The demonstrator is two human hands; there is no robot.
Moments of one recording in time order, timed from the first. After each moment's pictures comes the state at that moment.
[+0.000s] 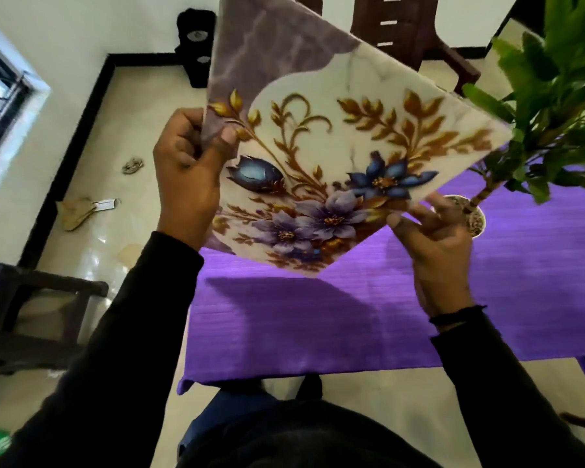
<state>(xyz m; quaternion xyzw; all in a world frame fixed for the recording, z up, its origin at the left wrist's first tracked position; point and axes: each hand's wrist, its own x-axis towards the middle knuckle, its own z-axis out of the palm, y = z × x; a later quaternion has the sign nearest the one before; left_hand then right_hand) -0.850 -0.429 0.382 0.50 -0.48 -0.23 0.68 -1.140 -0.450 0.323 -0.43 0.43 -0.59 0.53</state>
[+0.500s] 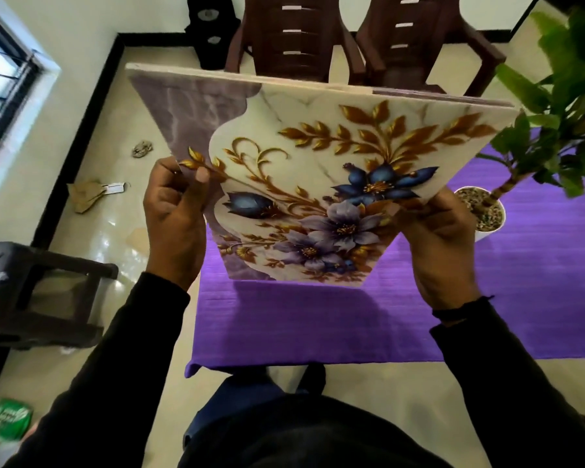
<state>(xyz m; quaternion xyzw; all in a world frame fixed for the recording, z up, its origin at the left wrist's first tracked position) -0.833 -0.374 0.336 0.48 -0.39 -0.33 0.72 -1.124 -0.448 0.326 -0.56 0.36 -0.54 0.51</state>
